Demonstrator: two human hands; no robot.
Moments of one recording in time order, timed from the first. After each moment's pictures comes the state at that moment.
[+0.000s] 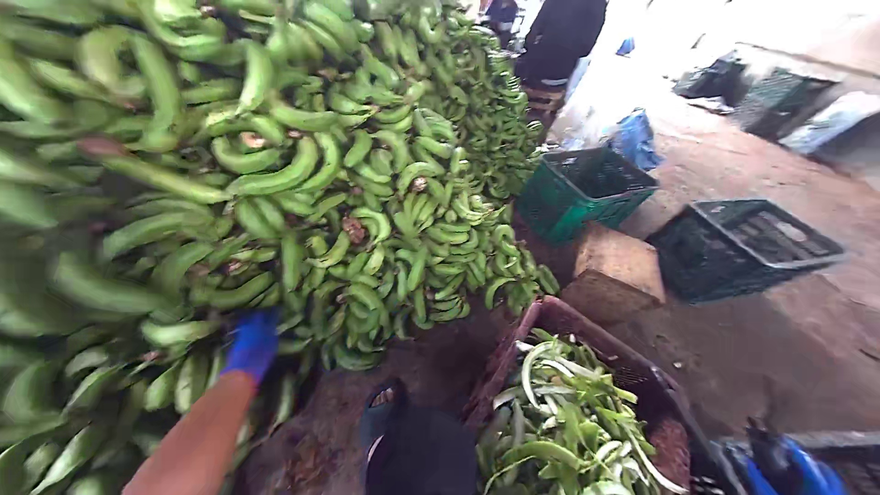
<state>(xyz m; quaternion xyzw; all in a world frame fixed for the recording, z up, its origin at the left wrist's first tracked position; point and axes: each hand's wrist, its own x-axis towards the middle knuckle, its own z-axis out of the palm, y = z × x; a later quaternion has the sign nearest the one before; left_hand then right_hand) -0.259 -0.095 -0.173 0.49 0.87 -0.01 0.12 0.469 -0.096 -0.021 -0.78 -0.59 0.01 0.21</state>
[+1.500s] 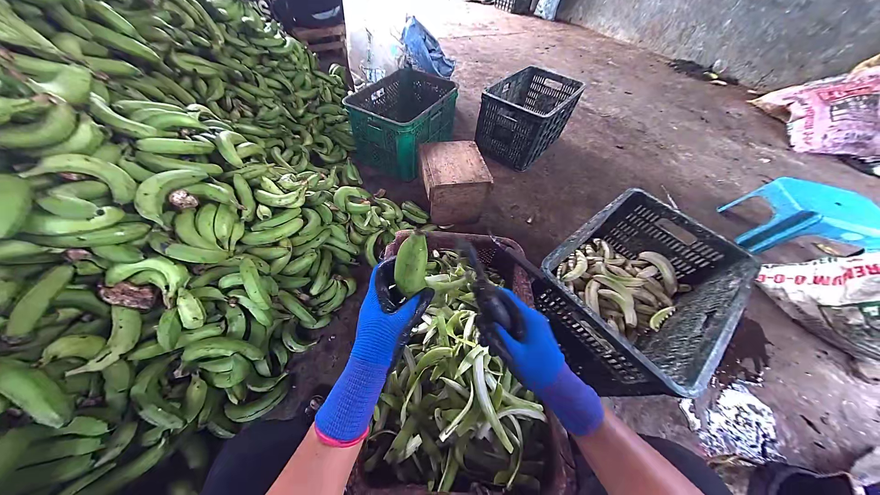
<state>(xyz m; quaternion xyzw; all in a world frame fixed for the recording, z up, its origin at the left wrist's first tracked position) 0.168 -0.052 -0.008 0.54 0.42 0.50 0.53 0.357 -0.142 0.001 -0.61 -0.59 0.28 0.45</state>
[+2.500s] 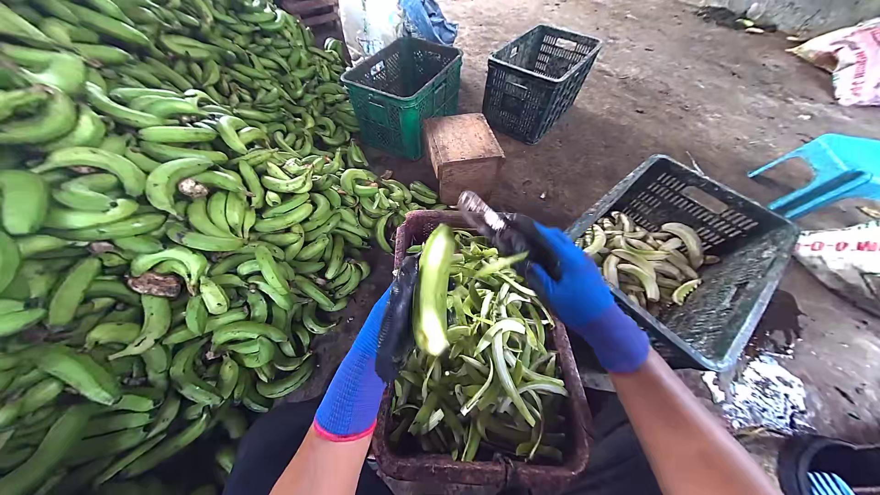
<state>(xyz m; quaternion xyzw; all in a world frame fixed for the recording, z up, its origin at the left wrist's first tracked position) 0.144 -0.063 0.003 0.43 0.30 0.40 0.75 0.396 -0.110 0.017 -0.66 -0.67 0.09 0.33</state>
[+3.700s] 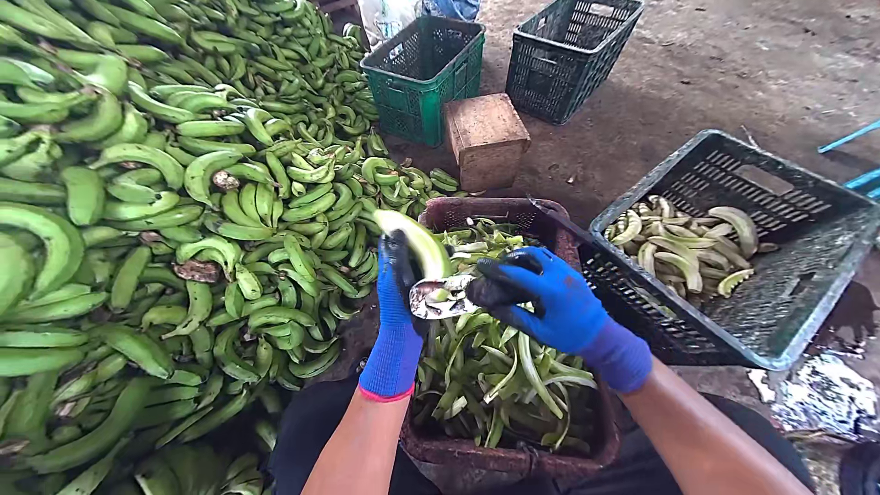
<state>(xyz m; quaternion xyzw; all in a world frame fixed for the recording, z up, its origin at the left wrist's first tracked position) 0.152 -0.045 -0.017 0.37 0.38 0.60 0.59 0.358 -0.109 -0.012 -0.52 -0.79 0.05 0.32</state>
